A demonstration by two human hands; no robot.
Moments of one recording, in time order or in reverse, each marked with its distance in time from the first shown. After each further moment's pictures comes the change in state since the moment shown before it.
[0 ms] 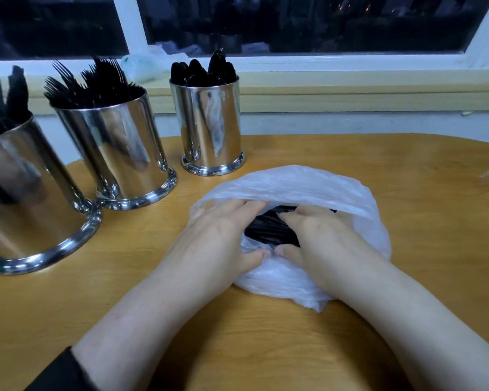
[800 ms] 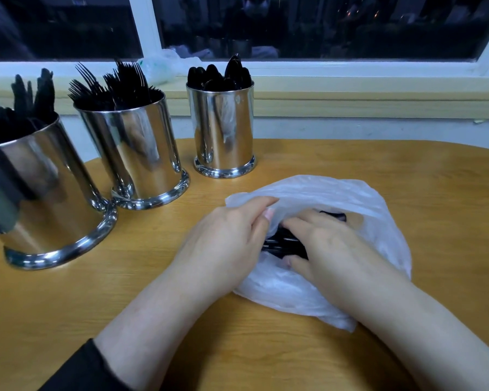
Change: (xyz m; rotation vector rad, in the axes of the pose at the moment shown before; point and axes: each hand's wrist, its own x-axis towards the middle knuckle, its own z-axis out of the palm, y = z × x) left_hand -0.002 0.009 -0.014 -0.102 -0.003 -0.207; right_hand -0.013 -0.012 0.000 -0.006 0.084 -0.155
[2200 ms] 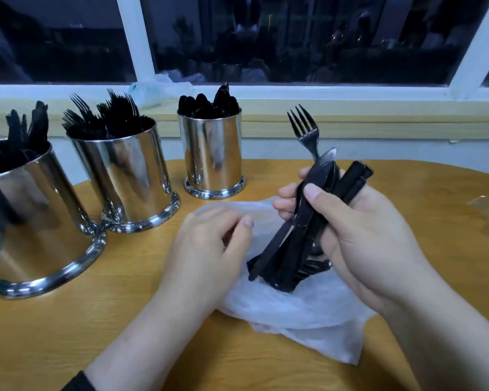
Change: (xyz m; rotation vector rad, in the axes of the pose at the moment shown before) left_hand 0.007 -0.005 0.003 -0.151 0.450 0.218; right_hand -0.001 -0.001 -0.047 1.616 0.374 0.059
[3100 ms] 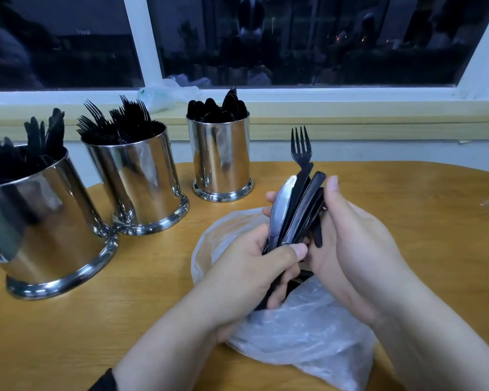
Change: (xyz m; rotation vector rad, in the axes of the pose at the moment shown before) left_hand -0.003 0.034 0.001 -0.967 -0.538 -0.508; right_hand 0.000 0.014 0.012 0.152 -0.021 0.181
